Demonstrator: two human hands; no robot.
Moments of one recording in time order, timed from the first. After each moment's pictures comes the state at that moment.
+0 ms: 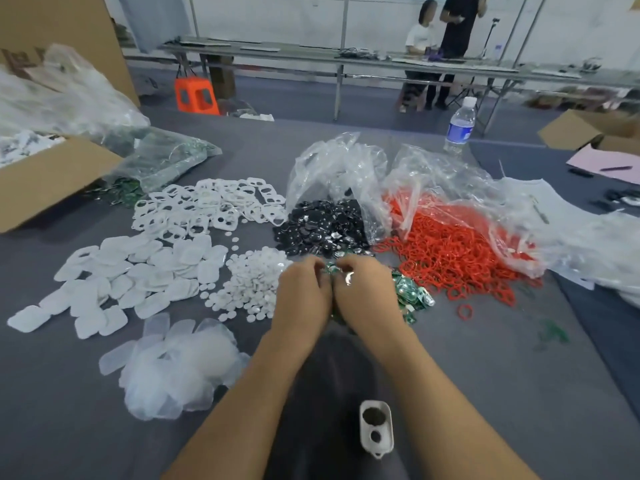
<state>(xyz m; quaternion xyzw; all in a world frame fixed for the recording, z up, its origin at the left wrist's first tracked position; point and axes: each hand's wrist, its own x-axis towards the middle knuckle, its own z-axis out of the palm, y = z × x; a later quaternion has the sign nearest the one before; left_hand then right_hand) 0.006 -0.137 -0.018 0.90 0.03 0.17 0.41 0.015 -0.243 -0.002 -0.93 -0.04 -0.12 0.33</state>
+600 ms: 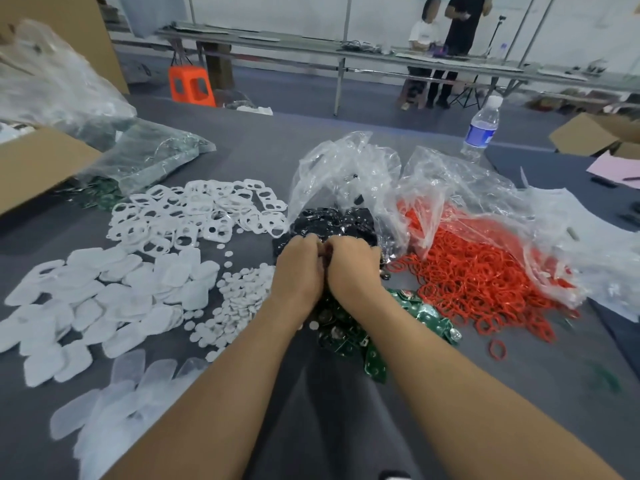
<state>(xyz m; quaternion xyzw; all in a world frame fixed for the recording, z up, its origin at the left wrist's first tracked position) 0.130 -0.108 -0.042 0.94 0.01 0.14 0.30 0.134 -0.207 -0.018 -0.98 -0.04 -0.06 0.17</state>
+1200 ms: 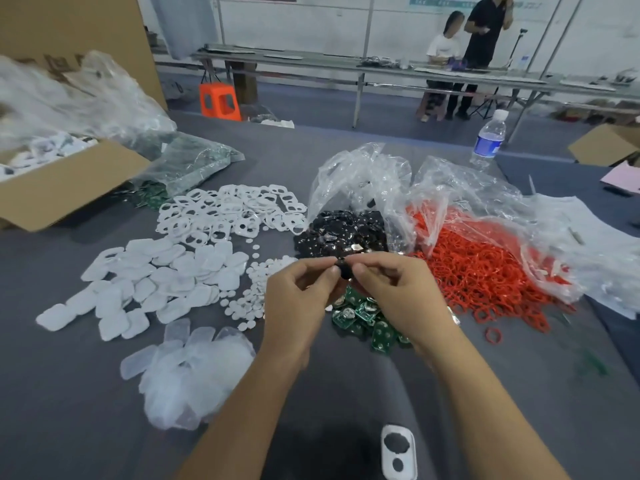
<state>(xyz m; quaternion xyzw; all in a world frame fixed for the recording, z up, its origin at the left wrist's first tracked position) -0.017 -0.113 0.015 0.59 0.10 0.13 0.79 0.007 -0.255 0.035 -0.80 -0.12 -0.03 0.59</state>
